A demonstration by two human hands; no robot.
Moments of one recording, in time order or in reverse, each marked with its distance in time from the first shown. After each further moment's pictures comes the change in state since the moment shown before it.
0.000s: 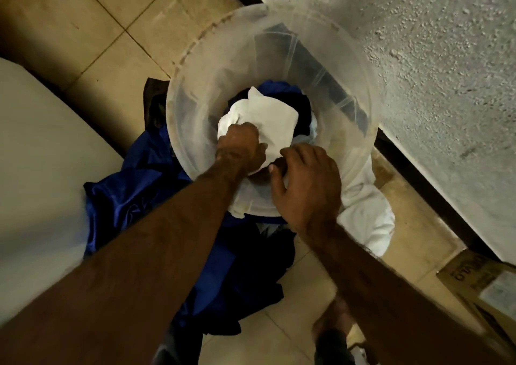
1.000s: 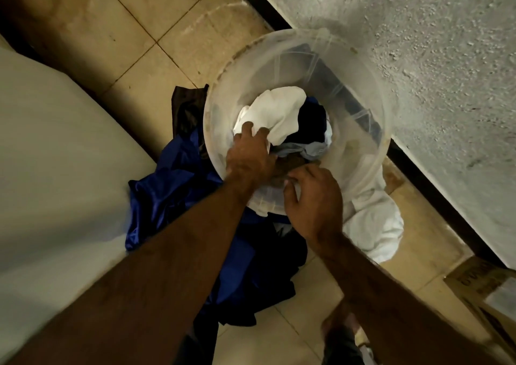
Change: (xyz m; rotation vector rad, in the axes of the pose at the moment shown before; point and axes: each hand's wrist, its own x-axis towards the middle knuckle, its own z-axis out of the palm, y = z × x) left_hand -0.057 -0.006 -0.050 -0.079 0.050 -0.048; right_hand -0.017 -0.027 -0.011 0.190 -0.073 0.046
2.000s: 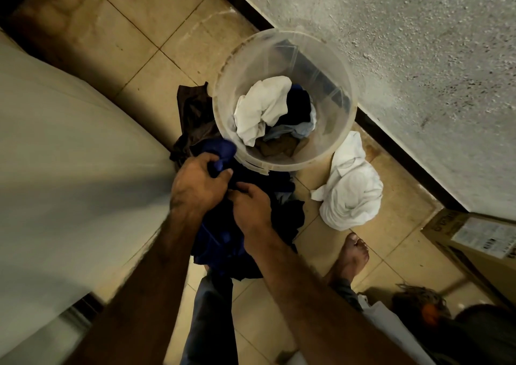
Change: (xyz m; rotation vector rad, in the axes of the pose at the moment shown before) left_hand -0.185 -0.051 -0.091 -0.338 0.066 -0.261; right_hand -0.106 -0.156 -0.024 1.091 -0.294 0.943
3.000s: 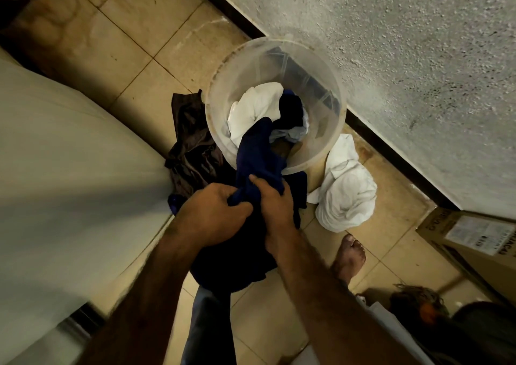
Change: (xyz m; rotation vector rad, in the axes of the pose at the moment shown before) left_hand -0.061 0.041 -0.022 0.105 -0.408 0.077; right_hand -0.007 -0.031 -0.039 0.379 0.107 0.056
